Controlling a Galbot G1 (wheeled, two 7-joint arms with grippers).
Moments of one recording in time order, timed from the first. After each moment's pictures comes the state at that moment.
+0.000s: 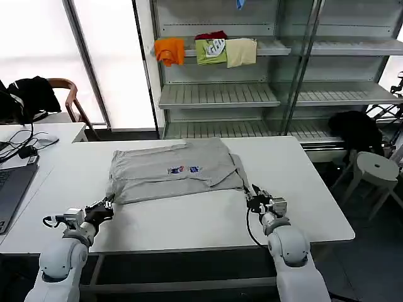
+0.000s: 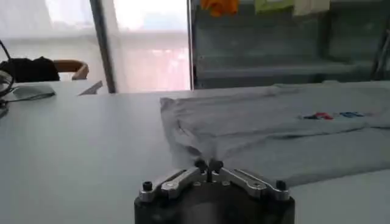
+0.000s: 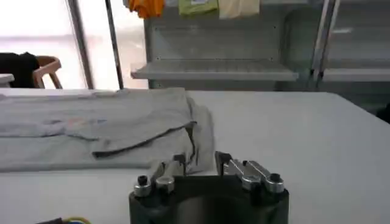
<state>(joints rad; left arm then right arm) 1.12 -1.23 -0.69 -1.76 -0.28 0.53 0.14 -0.93 1.51 0.45 1.66 0.06 -0.52 -0.09</state>
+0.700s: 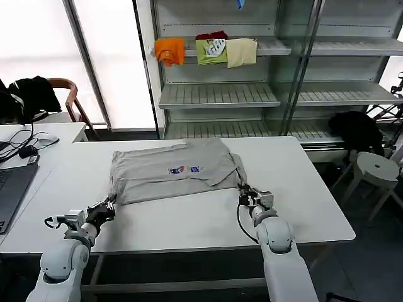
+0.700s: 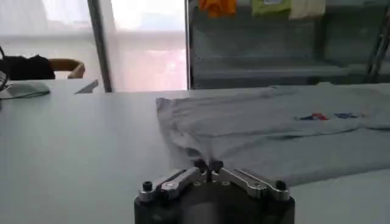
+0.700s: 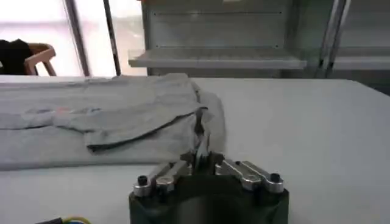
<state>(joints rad) 1.13 -1.23 -0.69 -1.76 -0.29 0.52 0.15 -0.90 1.53 0.44 1.59 0.05 -0.54 -0.09</state>
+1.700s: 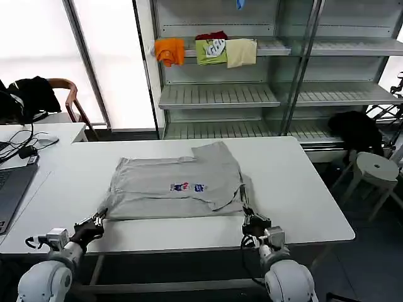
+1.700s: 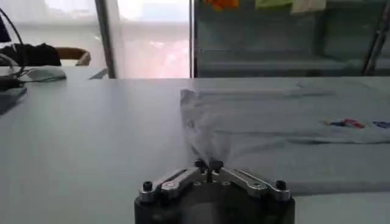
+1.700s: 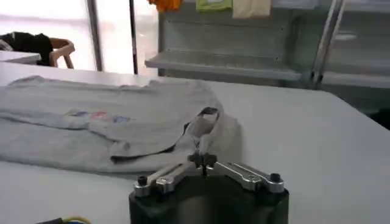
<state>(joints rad) 1.37 -1.21 -0.80 -1.93 -0.39 0.53 0.13 -1.35 1.44 0.39 2.11 0.00 -0.58 -0.04</state>
